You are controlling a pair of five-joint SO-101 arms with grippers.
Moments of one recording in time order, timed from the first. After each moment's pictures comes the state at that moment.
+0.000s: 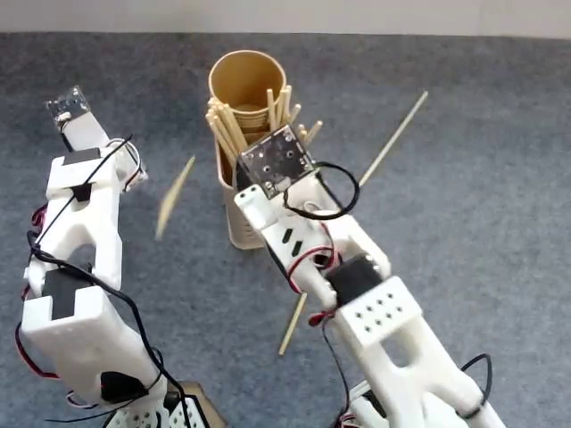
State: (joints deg) left arm -20.5 14.5 13.5 43.4 24.9; right arm -37.5 -44.0 43.6 22.0 10.9
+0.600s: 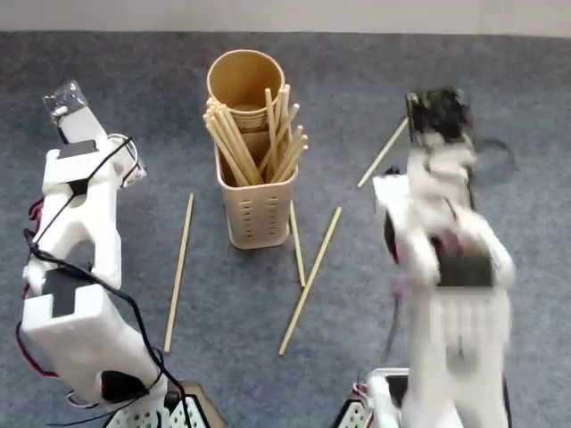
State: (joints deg) left arm -20.5 16.2 9.5 49.6 24.9; right arm -5.3 -40.4 29.3 57.6 9.7
